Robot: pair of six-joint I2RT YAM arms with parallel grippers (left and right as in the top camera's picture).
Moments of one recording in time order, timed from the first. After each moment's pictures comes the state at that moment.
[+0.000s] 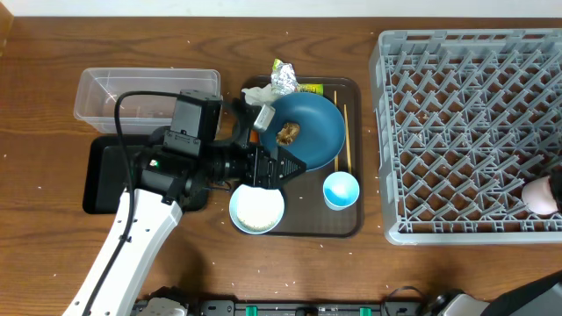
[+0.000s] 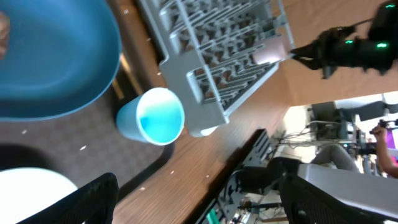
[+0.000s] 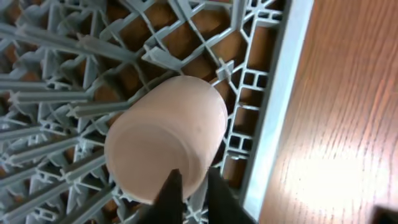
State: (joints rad) left arm -0.31 1.25 1.12 -0.80 0.83 -0.27; right arm -0.78 1.43 1.13 -0.86 0.07 0.61
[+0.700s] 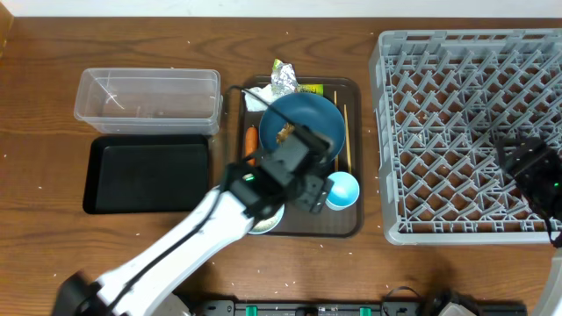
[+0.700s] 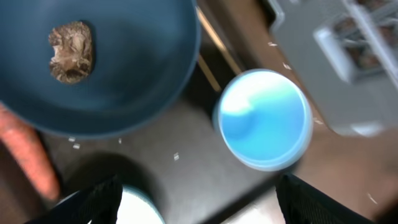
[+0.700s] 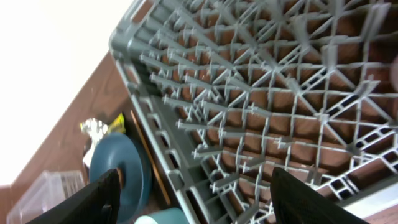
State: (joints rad) left arm -0.79 1.46 1.12 -0.70 0.01 -0.25; right arm -0.59 1.05 1.16 -1.03 -0.48 0.35
